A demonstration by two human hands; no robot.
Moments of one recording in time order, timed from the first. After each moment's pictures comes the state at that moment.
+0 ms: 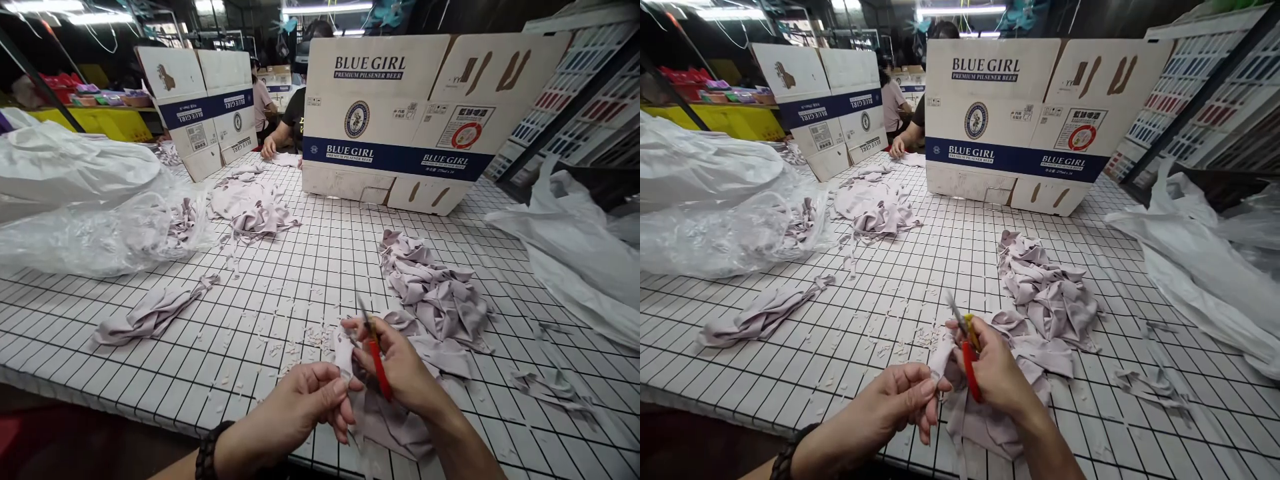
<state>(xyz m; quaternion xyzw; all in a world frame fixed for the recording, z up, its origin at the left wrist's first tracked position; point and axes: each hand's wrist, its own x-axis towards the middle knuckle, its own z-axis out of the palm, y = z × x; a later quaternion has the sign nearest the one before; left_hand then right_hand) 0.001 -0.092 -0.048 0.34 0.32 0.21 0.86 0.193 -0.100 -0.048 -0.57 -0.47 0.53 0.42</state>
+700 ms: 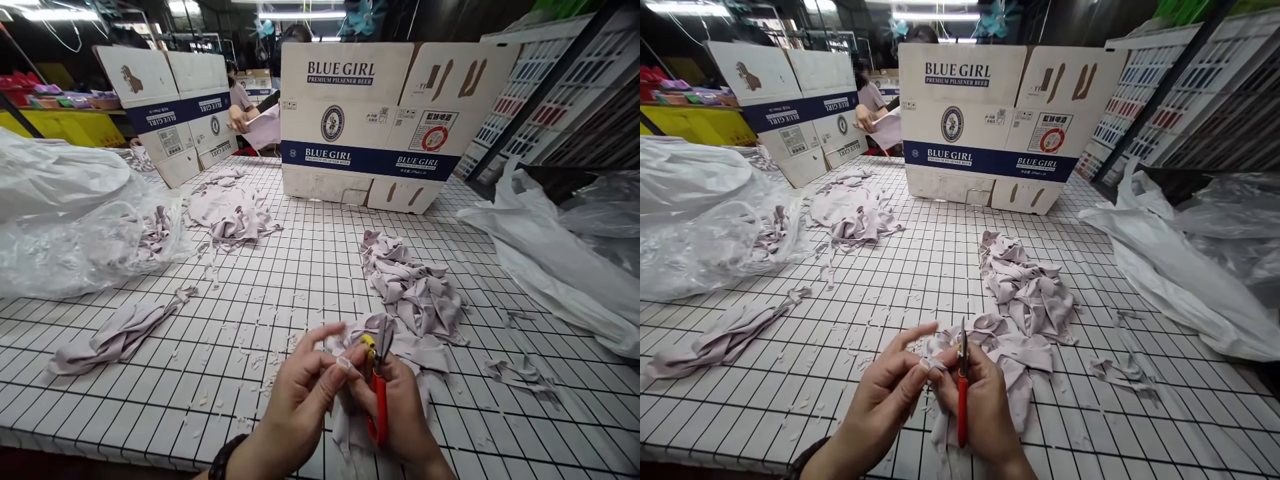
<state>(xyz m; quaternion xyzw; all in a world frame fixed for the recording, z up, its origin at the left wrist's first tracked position) 0.028 -0.088 -0.036 0.60 0.32 0.40 0.62 0.170 -0.127 -0.057 -0.55 -0.35 0.51 0.56</state>
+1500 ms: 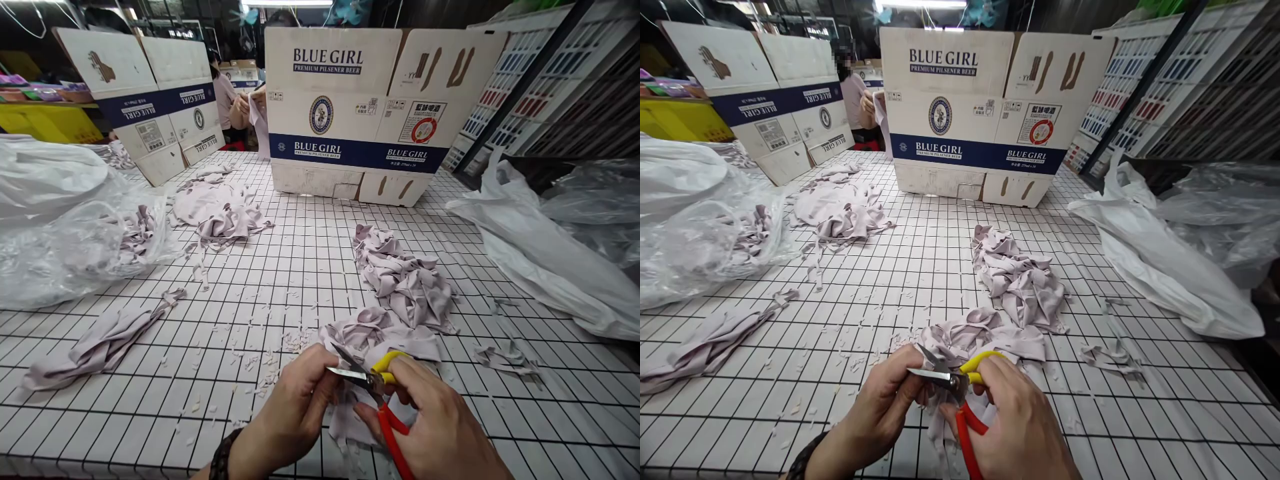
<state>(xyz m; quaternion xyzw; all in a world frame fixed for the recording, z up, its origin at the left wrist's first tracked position) 0.022 -0.079 -0.058 0.78 0.24 0.34 0.47 0.206 -0.164 -0.026 -0.71 -0.66 0.12 0.21</state>
